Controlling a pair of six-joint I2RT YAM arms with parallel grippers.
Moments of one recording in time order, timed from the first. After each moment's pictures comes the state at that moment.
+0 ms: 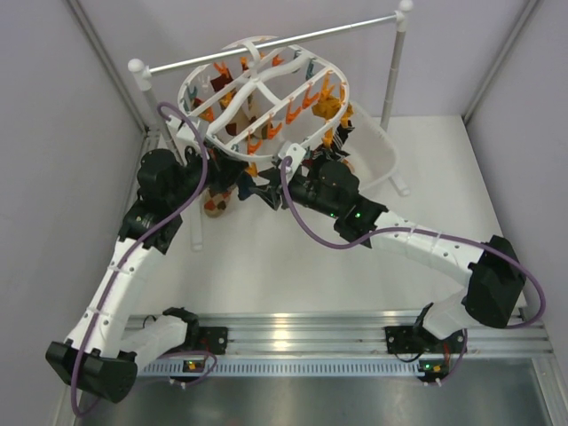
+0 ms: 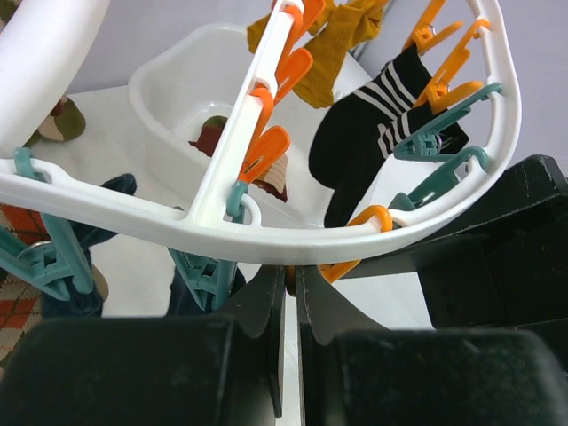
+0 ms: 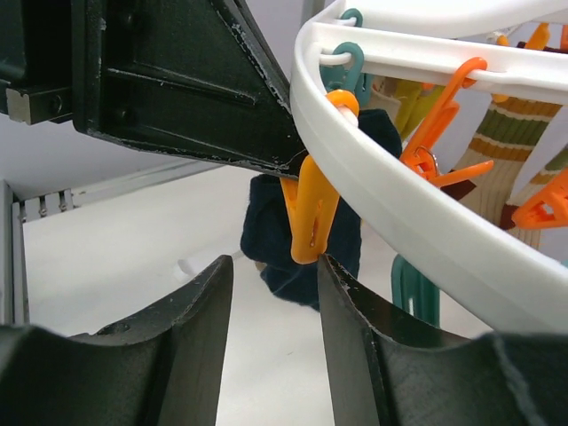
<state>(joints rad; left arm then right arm) -0.30 1.01 1.13 -0.21 0.39 -0.34 0.92 1.47 1.17 0.34 -0.18 -0.10</state>
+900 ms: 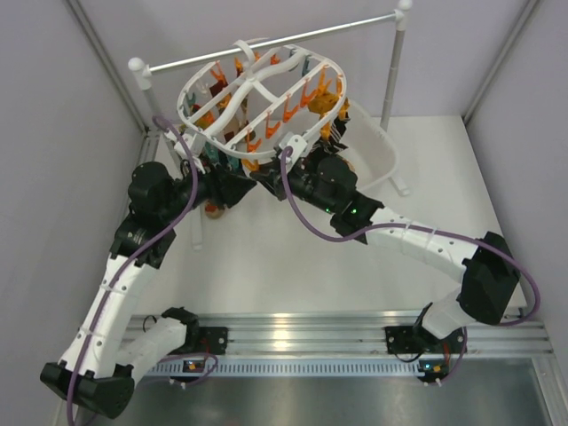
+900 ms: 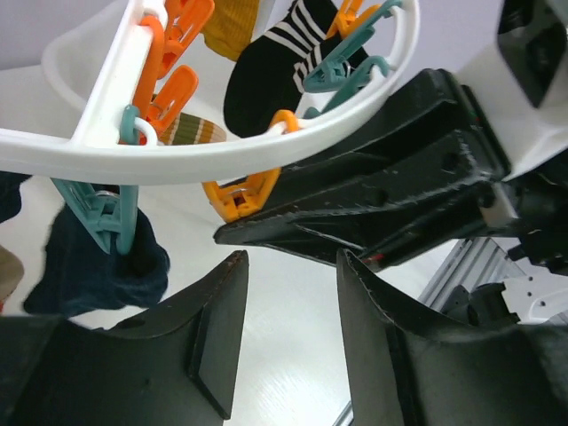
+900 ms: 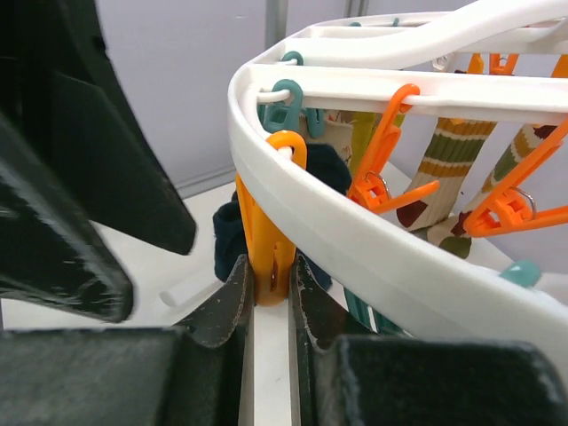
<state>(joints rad) -0.30 0.93 1.10 -0.27 0.52 -0.38 0.92 1.51 1.21 0.38 -0.12 -0.07</state>
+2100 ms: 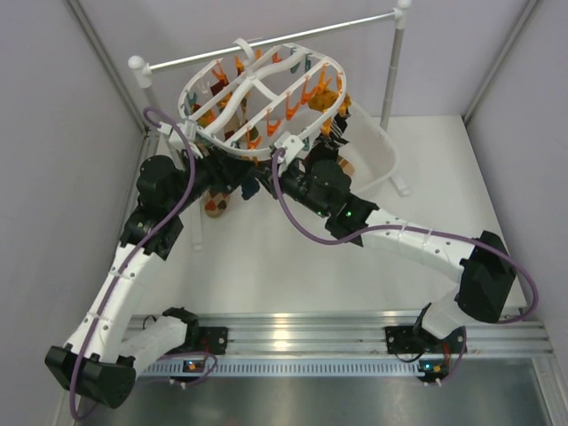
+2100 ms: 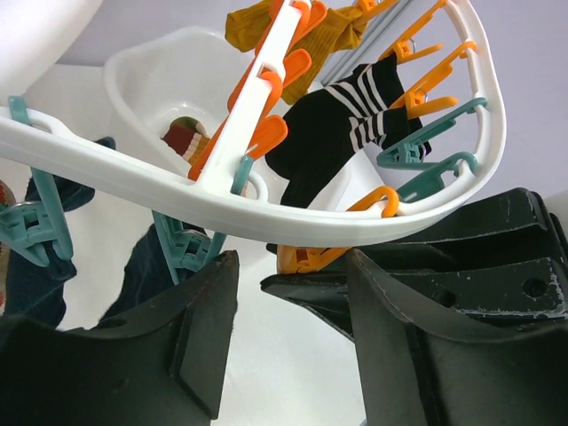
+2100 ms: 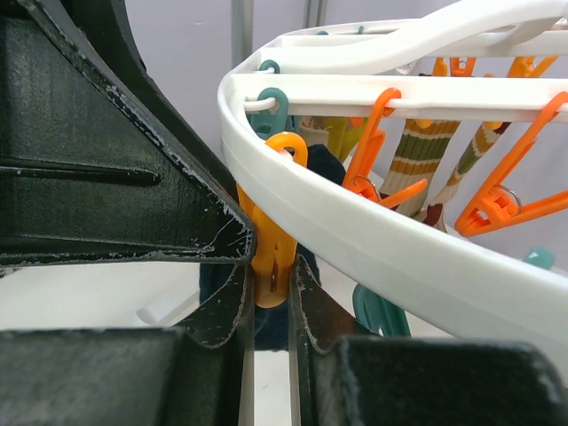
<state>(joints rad) -0.31 0.98 1.08 -0.15 0.34 -0.57 0.97 1.52 1.24 0.38 0.03 -0.09</state>
